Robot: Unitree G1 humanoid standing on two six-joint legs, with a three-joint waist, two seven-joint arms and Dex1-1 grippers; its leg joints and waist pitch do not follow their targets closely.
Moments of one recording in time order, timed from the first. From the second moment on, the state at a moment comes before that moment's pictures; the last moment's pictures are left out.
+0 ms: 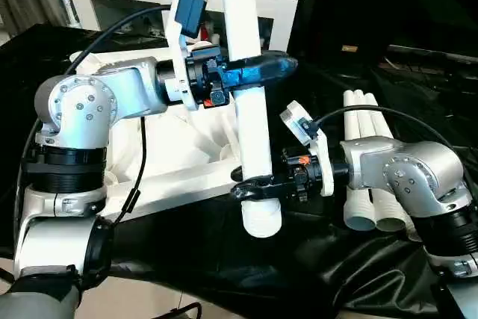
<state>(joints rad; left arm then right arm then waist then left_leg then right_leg) -0.91 0.38 0.08 0.08 -0.96 1.09 -0.84 -0.63 -0.46 0.23 -0.08 0.74 1.07 1.06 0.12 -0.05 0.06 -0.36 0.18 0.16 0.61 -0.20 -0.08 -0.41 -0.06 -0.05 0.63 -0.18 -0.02</state>
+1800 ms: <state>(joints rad) -0.53 0.46 -0.09 0.04 -0.26 0.33 -0.41 -0.51 -0.21 0.02 0.12 0.34 0.47 0.40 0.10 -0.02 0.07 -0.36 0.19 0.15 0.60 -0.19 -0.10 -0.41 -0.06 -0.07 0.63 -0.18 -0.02</state>
